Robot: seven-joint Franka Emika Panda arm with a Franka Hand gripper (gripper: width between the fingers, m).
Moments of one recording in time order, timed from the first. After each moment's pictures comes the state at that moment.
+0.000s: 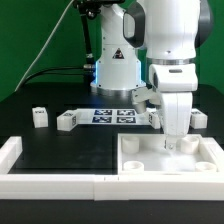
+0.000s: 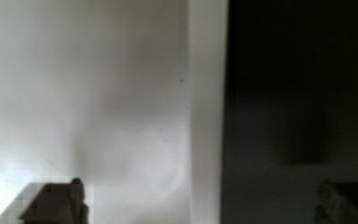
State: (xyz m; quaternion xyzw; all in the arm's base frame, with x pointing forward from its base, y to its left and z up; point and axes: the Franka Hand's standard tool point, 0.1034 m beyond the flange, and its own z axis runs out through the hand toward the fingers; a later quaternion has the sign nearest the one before) arm 0.491 0.083 0.012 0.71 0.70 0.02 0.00
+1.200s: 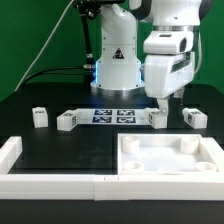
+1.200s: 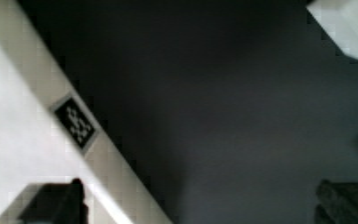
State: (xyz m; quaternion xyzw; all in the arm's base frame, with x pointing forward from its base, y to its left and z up) arm 0.442 0.098 0.062 0.89 0.46 0.02 0.00
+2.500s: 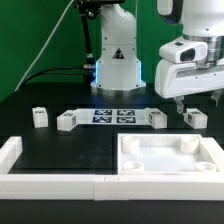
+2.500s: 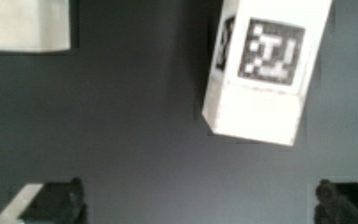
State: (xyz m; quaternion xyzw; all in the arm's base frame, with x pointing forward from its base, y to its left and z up) arm 0.384 0.164 0.049 0.98 0.19 -0.11 -0.01
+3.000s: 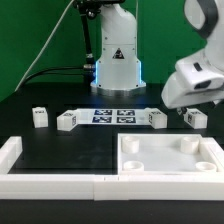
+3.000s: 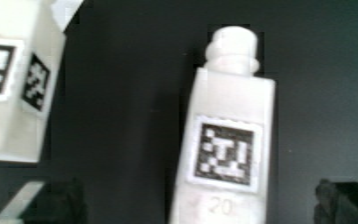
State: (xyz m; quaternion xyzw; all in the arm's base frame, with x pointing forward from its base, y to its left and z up) arm 0.365 0.177 0.029 0.93 0.18 -0.33 0.02
